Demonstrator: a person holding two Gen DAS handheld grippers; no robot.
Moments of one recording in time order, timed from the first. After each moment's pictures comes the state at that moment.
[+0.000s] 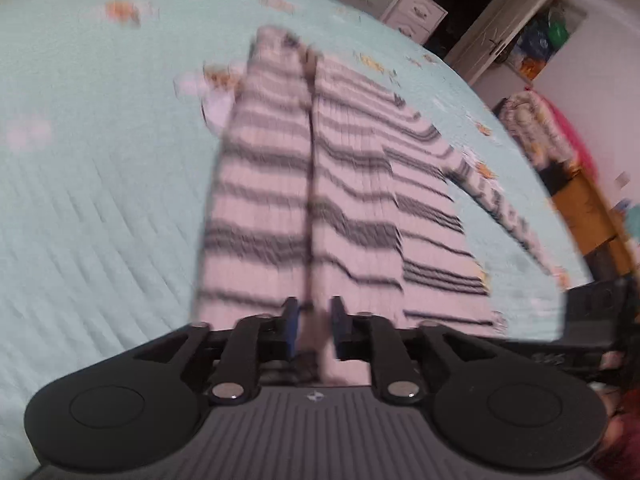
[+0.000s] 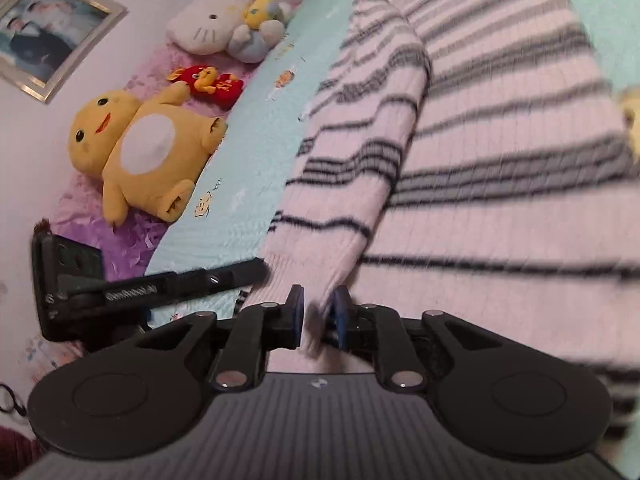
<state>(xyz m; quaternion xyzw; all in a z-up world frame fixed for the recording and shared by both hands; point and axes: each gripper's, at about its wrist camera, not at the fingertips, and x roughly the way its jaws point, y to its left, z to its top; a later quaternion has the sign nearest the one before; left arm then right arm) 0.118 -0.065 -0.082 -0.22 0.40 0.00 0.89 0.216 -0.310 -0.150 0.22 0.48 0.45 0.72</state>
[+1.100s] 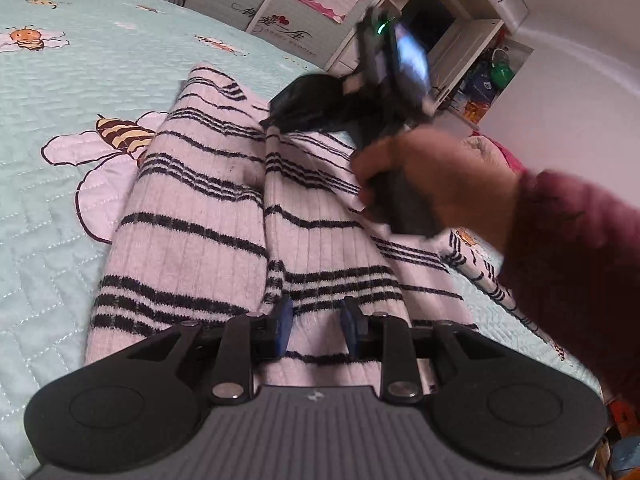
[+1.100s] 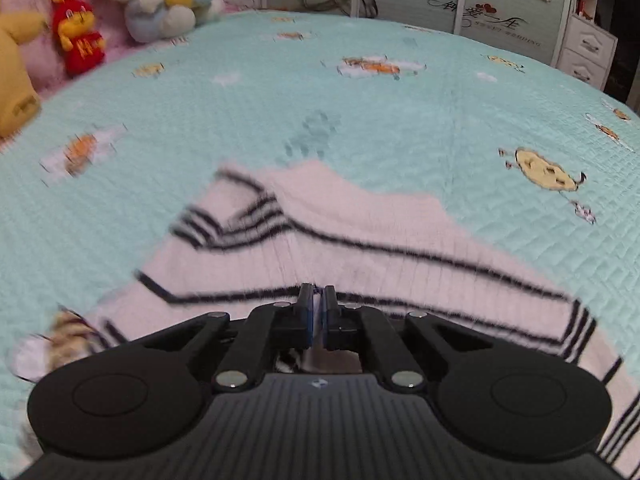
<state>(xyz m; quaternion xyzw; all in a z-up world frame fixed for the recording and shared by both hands) 0.242 -0.043 -0.154 -0.26 0.30 -0.10 0.91 0.509 -0.105 -0.126 -0.11 0.35 0.30 0.88</state>
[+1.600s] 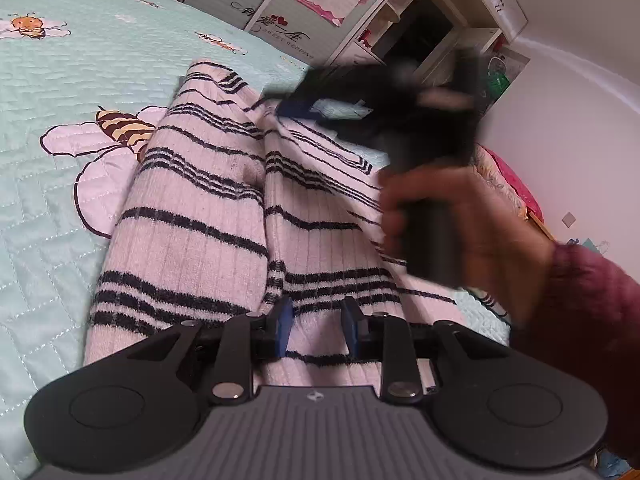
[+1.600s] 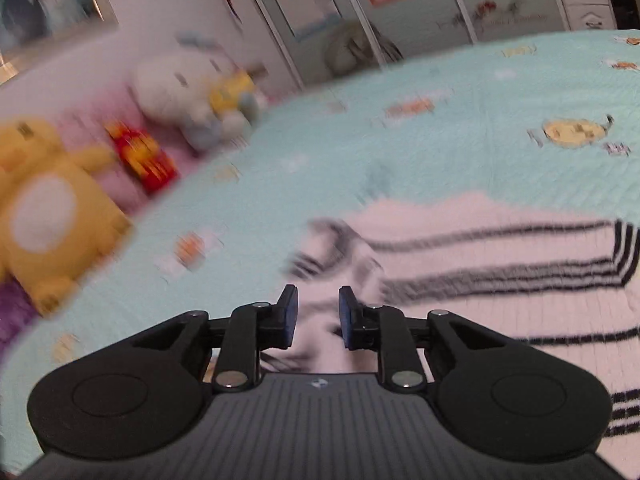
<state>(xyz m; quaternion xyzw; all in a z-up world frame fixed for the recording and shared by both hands) 0.241 -0.040 -0.157 -0.28 0.29 -0.11 0.91 0.484 -0.157 -0.118 0.09 0.34 0.37 0.86</state>
